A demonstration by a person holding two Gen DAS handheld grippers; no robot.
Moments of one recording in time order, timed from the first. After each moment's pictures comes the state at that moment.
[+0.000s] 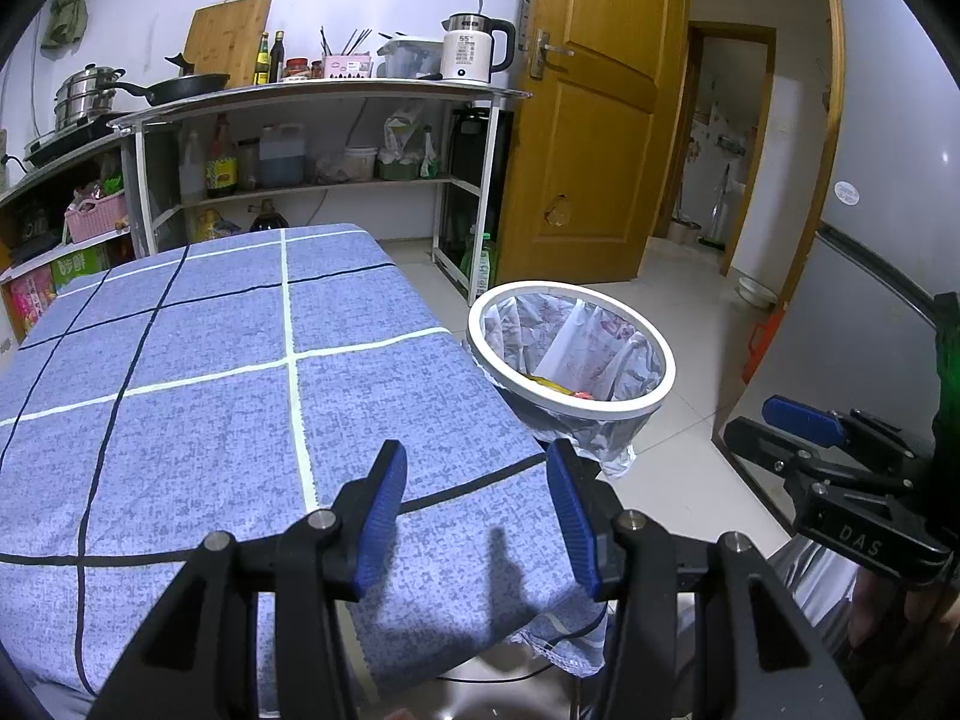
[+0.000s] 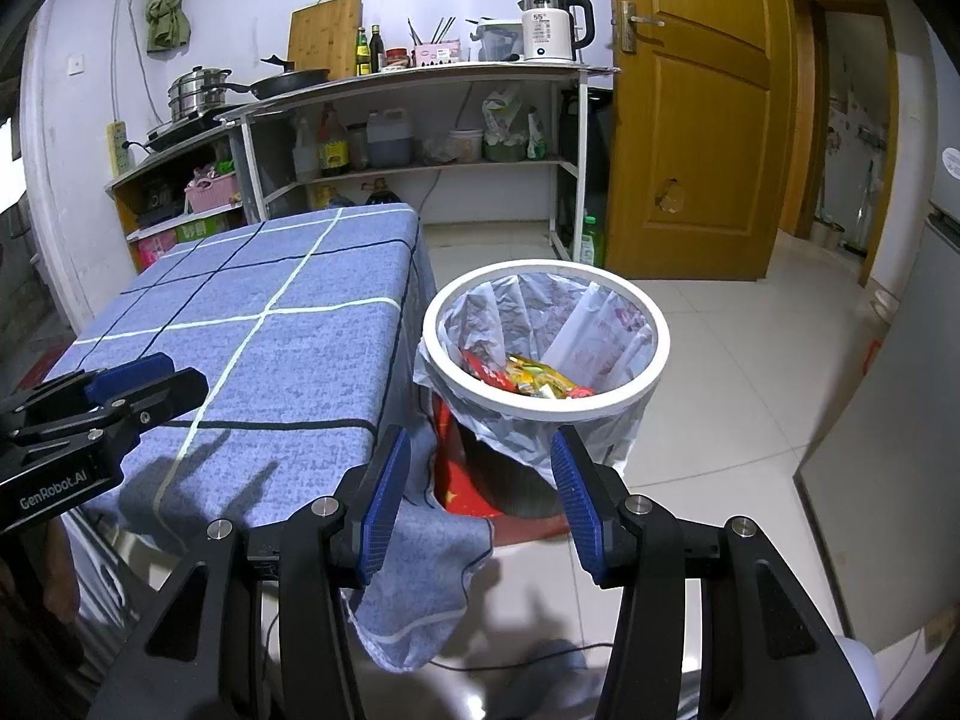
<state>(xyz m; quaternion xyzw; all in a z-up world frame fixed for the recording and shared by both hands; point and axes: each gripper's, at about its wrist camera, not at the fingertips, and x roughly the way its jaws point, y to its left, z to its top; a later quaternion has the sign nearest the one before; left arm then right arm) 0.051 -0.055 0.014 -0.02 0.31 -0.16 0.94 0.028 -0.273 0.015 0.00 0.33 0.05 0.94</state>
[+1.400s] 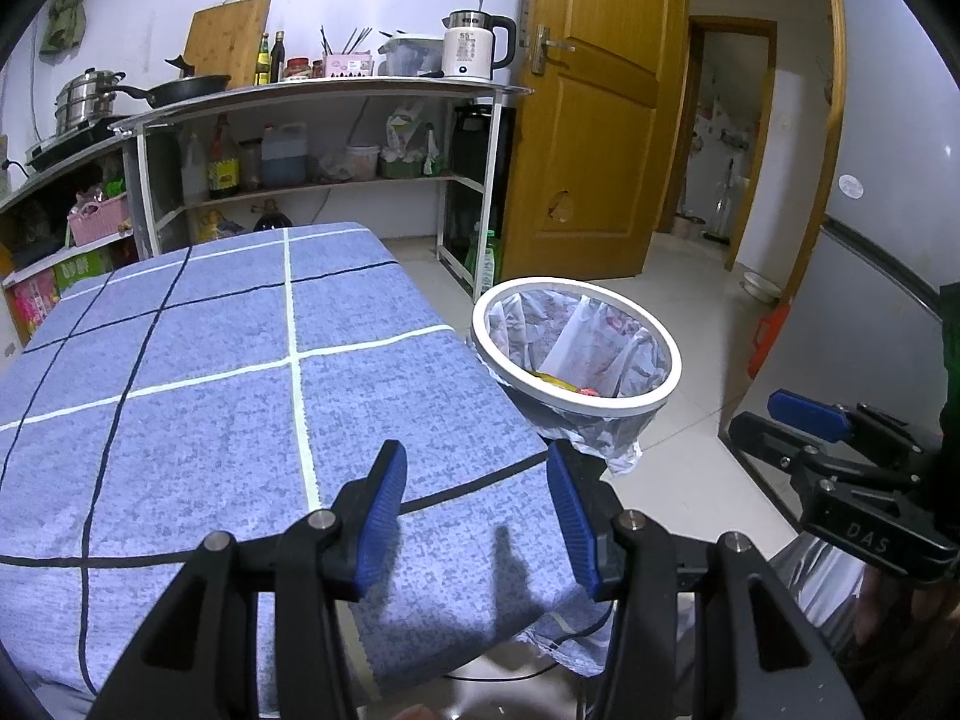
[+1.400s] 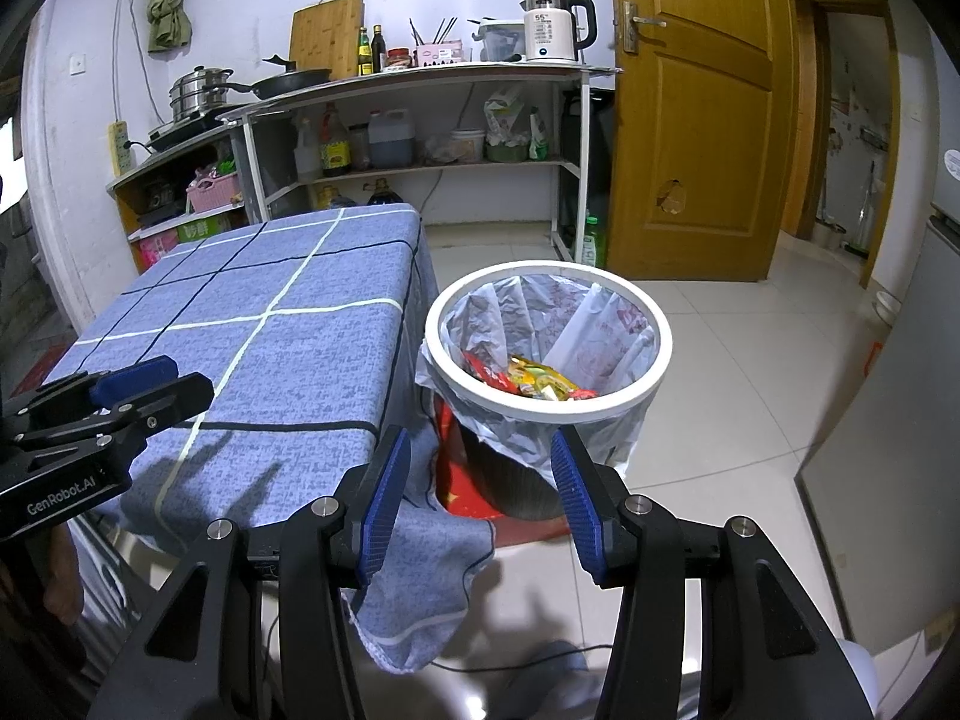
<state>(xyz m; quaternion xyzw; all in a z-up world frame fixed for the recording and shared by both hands) 0.051 -0.057 0.014 -0.01 0.31 -0.15 0.94 0.030 -0.271 0.016 0.00 0.33 0.05 0.94</state>
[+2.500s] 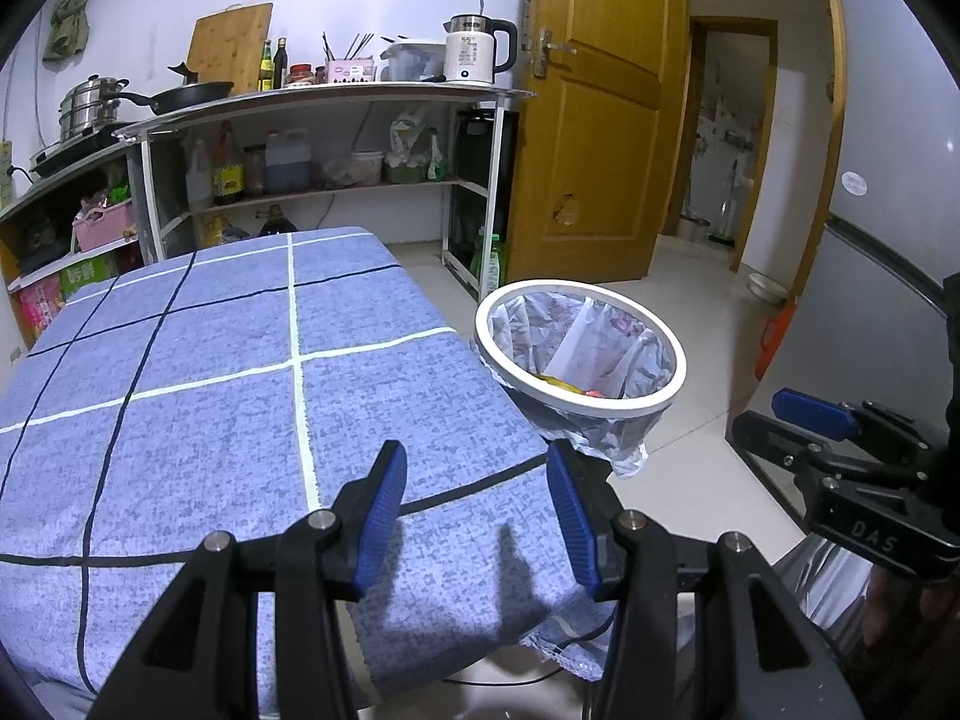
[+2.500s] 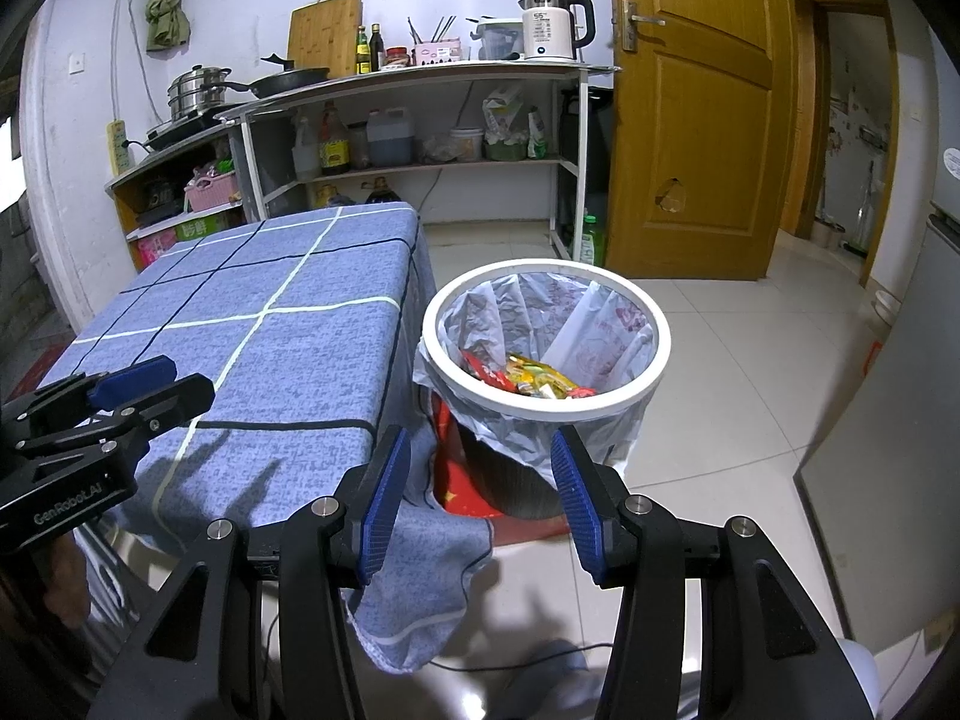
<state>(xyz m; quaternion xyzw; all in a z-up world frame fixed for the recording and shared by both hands) 0.051 -0.060 0.012 0.00 0.30 -0.15 0.94 0.030 -0.271 0.015 0.00 0.33 0.05 0.94</state>
